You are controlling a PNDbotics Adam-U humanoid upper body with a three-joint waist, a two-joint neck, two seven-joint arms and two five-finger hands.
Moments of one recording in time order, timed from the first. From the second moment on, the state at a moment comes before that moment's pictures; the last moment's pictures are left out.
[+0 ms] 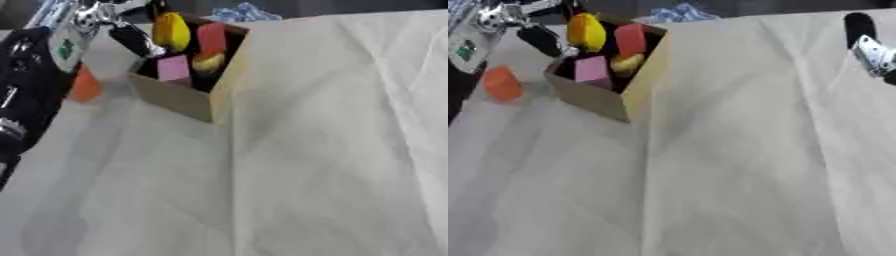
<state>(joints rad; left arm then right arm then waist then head) -1.24 0.48 -0.23 -0.83 -0.88 -0.28 -0.43 -0.55 -0.97 0.09 -1.99 0.24 -0.05 0.16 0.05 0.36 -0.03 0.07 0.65</state>
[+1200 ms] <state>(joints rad) -1.13 0.69 -0.12 -0.97 -0.70 -0.18 -0.41 -0.45 -0.79 0.03 -1.99 -0.04 -0.07 -0.07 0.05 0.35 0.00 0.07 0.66</state>
